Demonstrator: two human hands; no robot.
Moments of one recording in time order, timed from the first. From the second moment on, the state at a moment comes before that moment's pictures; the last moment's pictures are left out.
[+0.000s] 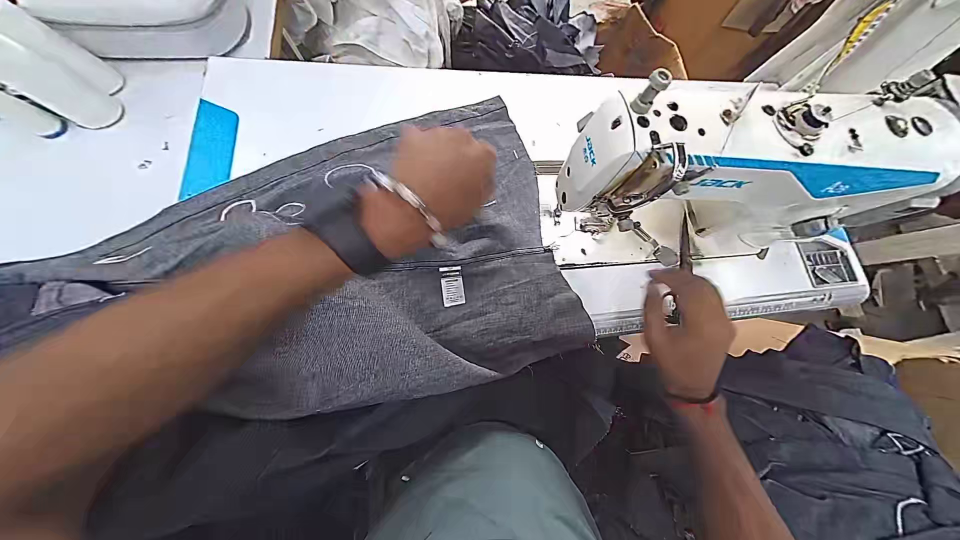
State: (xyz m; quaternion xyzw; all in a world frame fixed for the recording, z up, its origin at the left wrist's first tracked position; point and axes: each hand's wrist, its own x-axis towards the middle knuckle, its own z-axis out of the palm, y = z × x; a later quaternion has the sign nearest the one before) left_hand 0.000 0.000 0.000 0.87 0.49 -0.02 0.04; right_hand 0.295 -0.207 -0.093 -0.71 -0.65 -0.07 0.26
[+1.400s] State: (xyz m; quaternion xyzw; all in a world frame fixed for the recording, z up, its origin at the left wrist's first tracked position) left_hand 0.020 -0.113 -0.164 0.94 0.33 0.05 0.06; right_hand 0.273 -0.322 -0.131 -0.66 -0.59 0.35 0.29
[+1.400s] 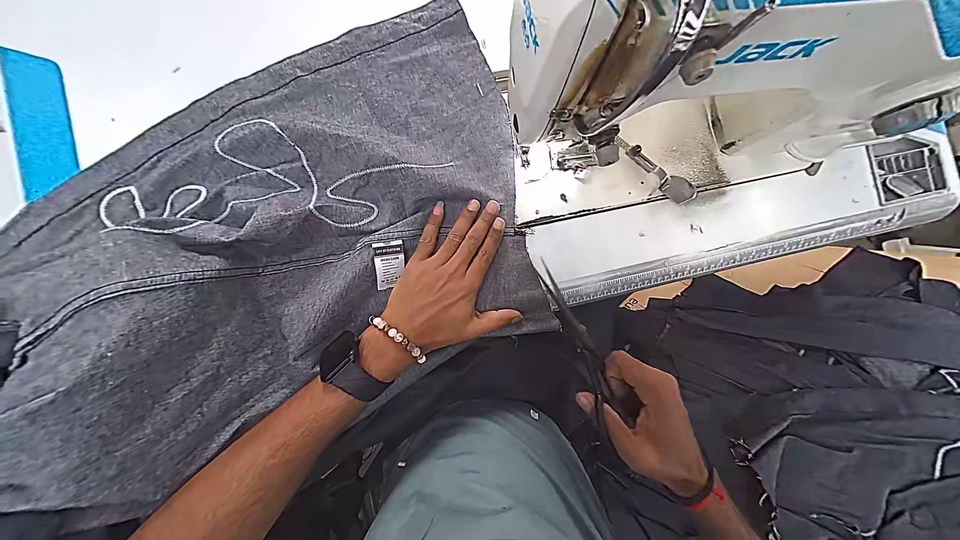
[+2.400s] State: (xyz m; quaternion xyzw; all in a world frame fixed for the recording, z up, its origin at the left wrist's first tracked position) left_hand 0.021 -0.112 -0.163 0.94 0.32 0.06 0.06; right_hand 0.214 -0.277 -0.132 -0.72 -0.55 0.34 0.27
